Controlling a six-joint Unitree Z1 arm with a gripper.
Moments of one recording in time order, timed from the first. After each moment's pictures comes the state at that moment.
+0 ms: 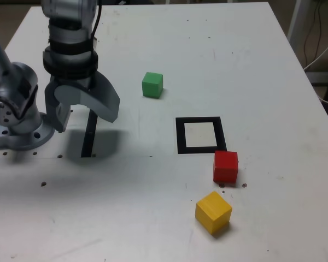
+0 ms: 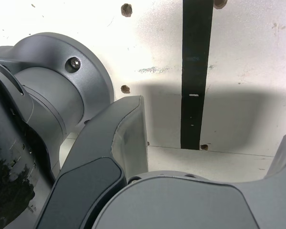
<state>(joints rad) -0.06 1.46 -0.73 1.04 -0.03 -0.03</state>
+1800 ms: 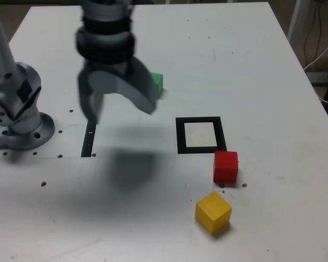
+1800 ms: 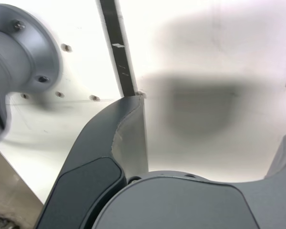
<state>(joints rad) -0.25 1.63 -1.17 1.26 -0.04 -0.14</state>
